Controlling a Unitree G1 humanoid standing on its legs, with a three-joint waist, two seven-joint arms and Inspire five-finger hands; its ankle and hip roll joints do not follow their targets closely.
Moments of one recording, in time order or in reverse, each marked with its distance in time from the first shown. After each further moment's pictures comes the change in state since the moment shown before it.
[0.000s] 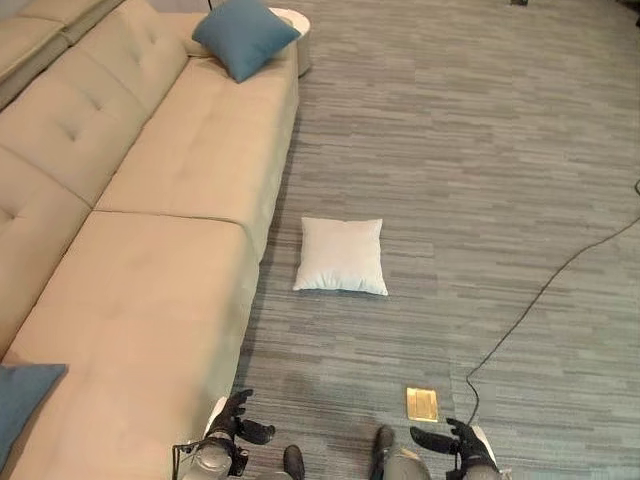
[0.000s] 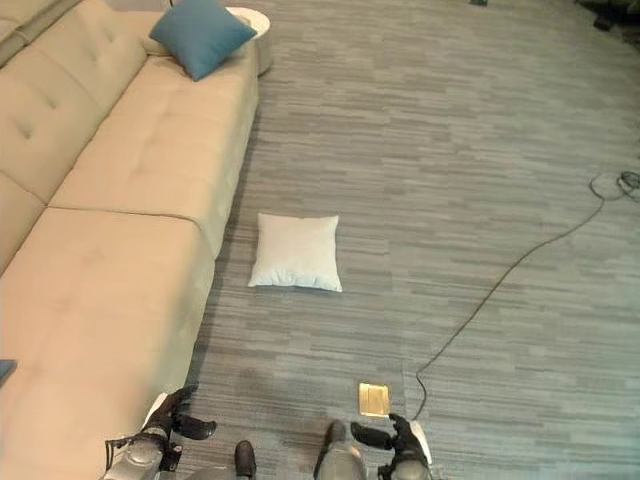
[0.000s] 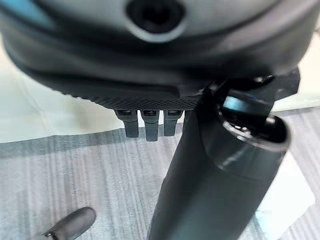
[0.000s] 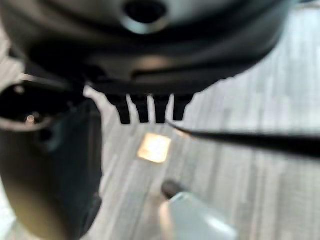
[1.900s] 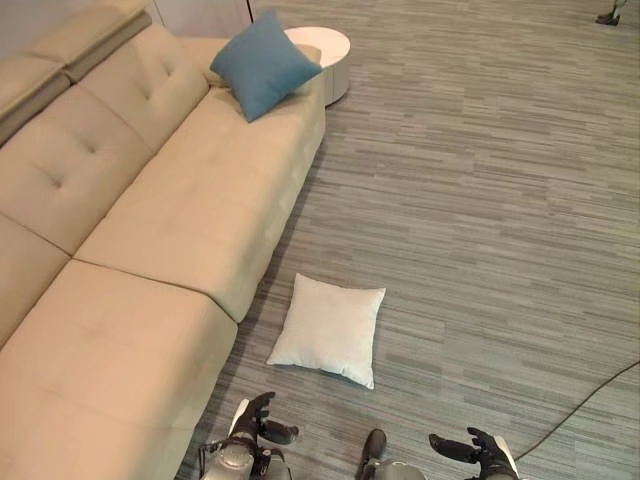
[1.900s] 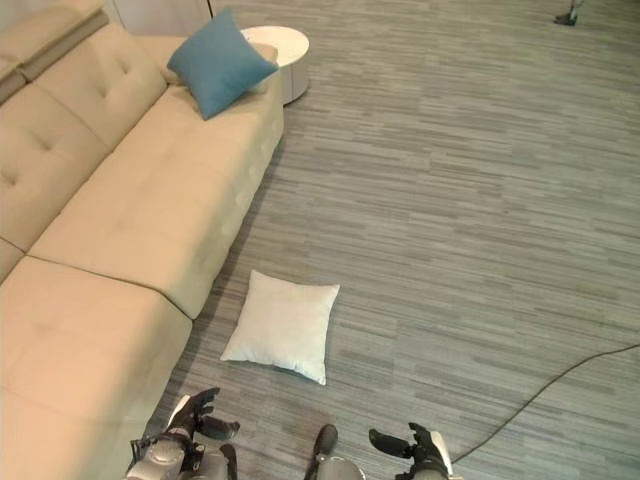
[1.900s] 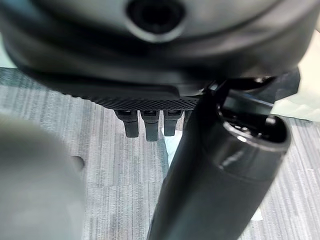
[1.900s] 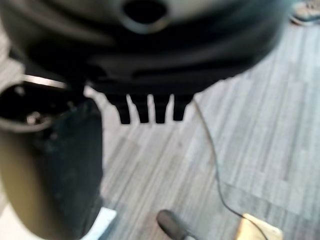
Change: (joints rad) left arm -0.017 -0.090 -0.019 0.024 -0.024 0.017 -0.011; right arm 0.045 -0.052 -0.026 0.015 0.050 -0.010 -0.002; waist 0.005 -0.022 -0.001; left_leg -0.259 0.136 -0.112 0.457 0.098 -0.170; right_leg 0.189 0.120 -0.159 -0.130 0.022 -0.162
